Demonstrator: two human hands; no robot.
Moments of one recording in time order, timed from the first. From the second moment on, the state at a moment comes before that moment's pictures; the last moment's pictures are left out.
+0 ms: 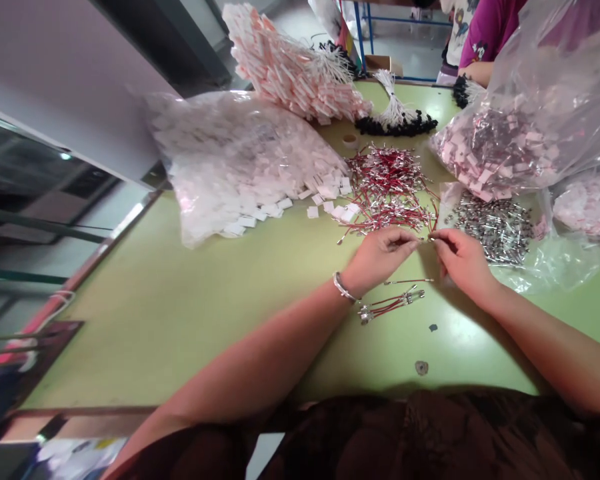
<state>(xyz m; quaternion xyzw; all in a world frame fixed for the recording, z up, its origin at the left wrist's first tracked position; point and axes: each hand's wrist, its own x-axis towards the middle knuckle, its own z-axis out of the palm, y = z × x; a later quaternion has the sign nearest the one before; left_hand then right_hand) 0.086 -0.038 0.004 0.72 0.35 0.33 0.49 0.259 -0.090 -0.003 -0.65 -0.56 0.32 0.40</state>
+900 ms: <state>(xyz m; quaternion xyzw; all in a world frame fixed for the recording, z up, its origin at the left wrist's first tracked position) 0.092 -0.048 0.002 0.70 0.37 0.25 0.56 0.263 -0.101 0.007 -0.63 -0.58 0.34 0.39</state>
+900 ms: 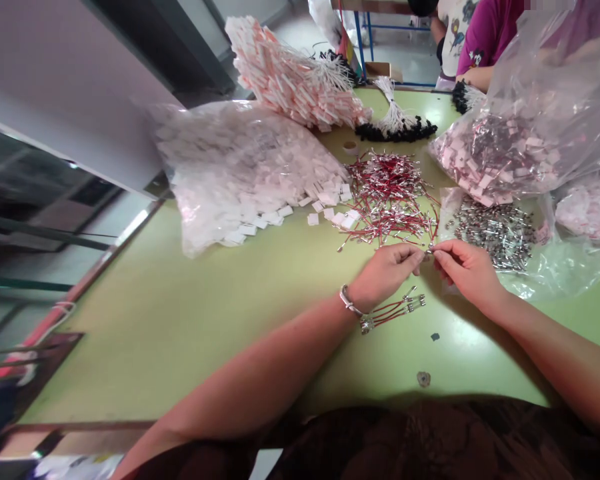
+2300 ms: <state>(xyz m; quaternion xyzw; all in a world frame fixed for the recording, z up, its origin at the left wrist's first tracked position) 0.062 0.004 0.014 0.64 0.50 0.37 0.45 0.298 -0.085 0.007 -0.68 -0.73 -0.03 0.04</state>
